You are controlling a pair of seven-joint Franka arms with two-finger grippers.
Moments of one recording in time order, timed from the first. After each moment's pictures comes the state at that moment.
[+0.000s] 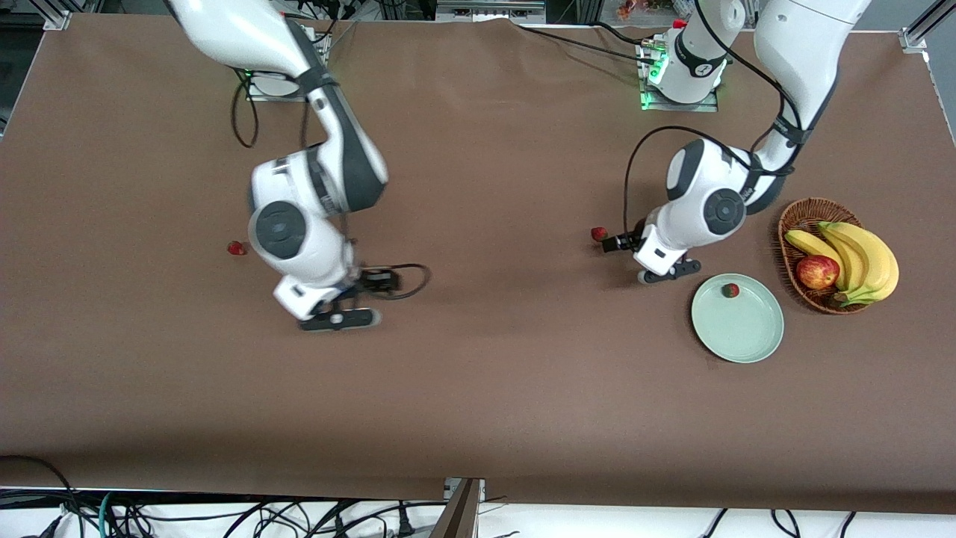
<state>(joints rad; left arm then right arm) 0.07 0.40 -0.41 -2.22 -0.13 2.40 -0.55 0.65 0.57 -0.36 -1.59 0.25 2.05 0.05</state>
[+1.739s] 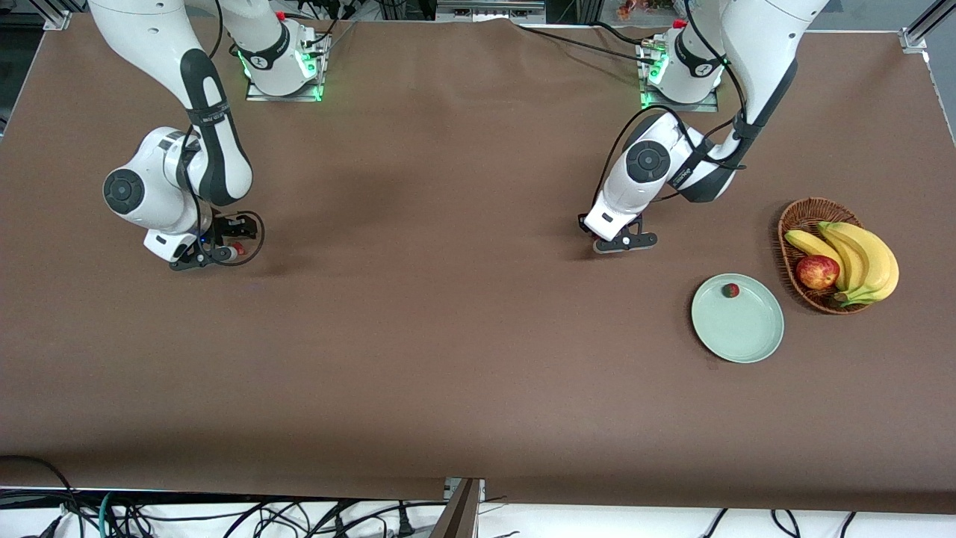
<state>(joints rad) 0.02 0.40 -0.49 -2.32 0.28 2.57 -0.82 0.65 0.43 -0.68 -2.32 0.41 2.47 -0.60</state>
